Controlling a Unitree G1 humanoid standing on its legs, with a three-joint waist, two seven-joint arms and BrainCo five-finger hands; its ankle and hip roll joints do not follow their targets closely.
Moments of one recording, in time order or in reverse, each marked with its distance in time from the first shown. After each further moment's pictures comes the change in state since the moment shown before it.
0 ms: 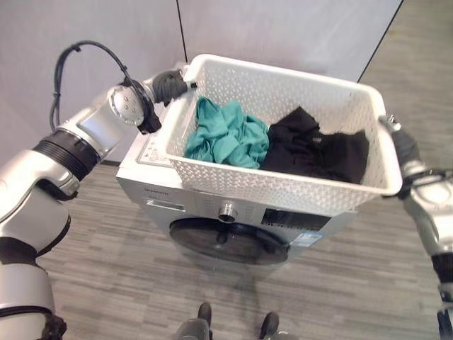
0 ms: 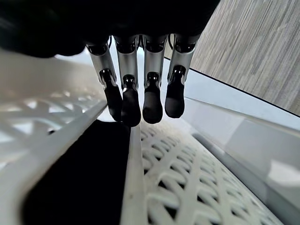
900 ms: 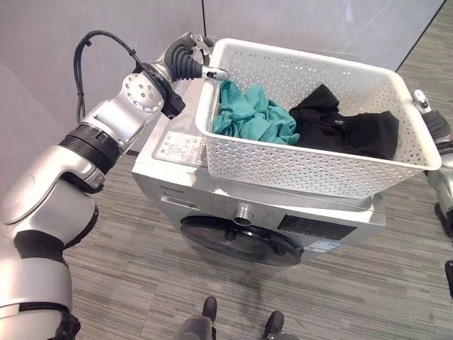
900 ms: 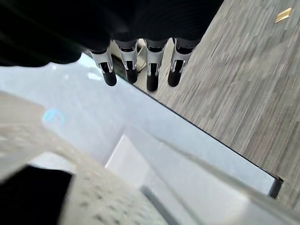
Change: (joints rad) left arm 0.006 -0.134 0.171 0.026 -0.105 -0.086 0.174; right arm -0.384 -0.081 0.333 0.566 0.025 -0.011 -0.036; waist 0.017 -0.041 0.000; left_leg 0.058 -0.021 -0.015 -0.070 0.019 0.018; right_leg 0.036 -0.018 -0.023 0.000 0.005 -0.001
